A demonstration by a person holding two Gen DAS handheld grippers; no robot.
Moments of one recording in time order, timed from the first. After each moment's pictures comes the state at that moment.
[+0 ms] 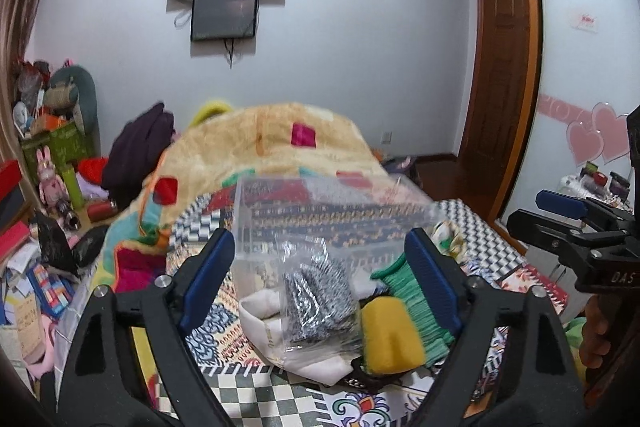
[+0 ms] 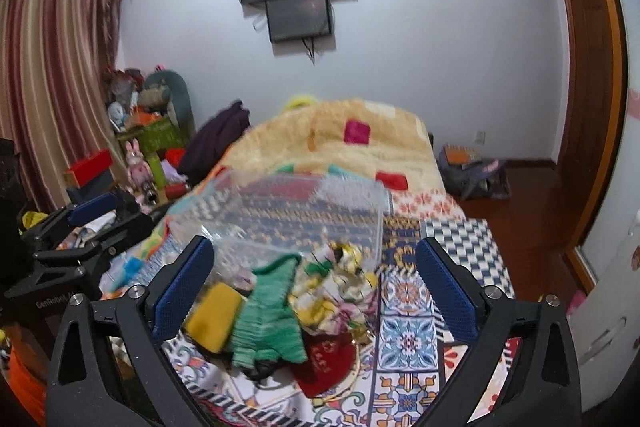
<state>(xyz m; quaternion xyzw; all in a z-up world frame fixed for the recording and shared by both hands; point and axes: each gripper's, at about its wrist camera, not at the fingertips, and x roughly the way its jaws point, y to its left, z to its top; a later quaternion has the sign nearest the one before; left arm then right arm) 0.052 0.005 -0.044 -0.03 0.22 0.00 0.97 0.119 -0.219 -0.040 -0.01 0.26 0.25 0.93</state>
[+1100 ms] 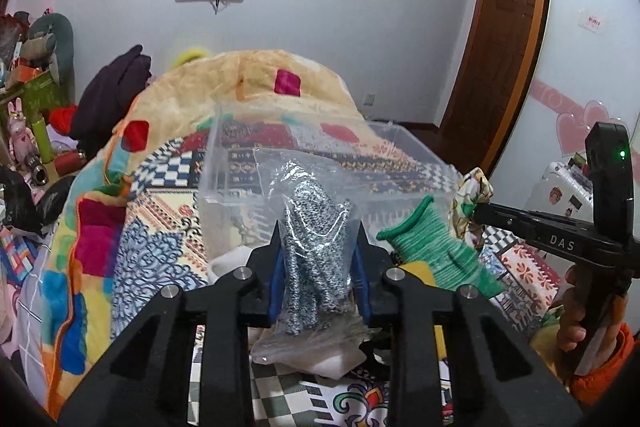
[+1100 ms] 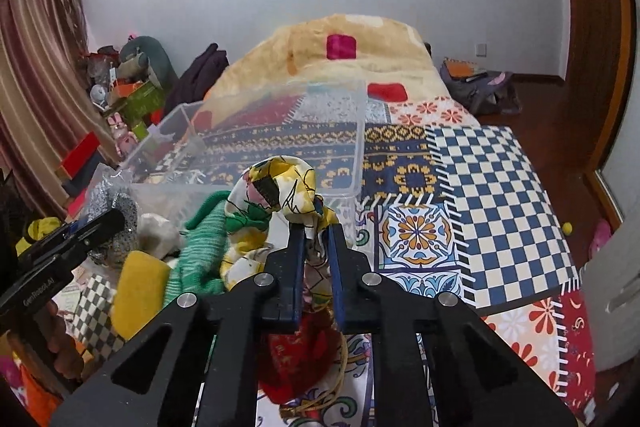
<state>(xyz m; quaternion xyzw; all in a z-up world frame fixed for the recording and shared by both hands) 0.072 0.023 -0.086 -0.08 0.28 -0.05 0.96 0.160 -0.227 -0.085 0.04 0.37 0.26 0.89</state>
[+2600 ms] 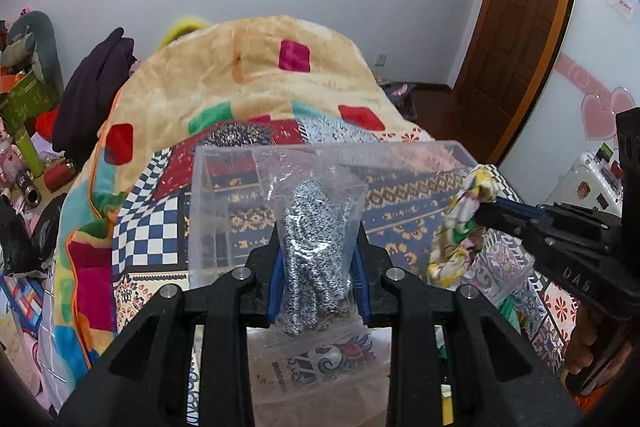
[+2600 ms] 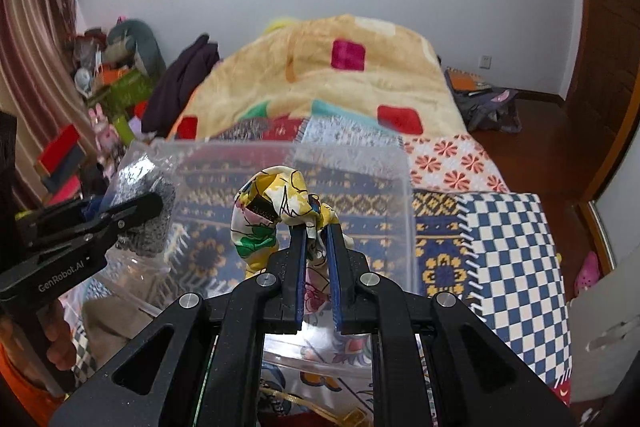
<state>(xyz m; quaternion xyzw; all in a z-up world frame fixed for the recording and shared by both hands) 0.207 0.039 -0.083 -0.05 0.38 -0.04 0.92 0.243 -0.157 -0.081 -0.02 0.40 0.25 0.88</state>
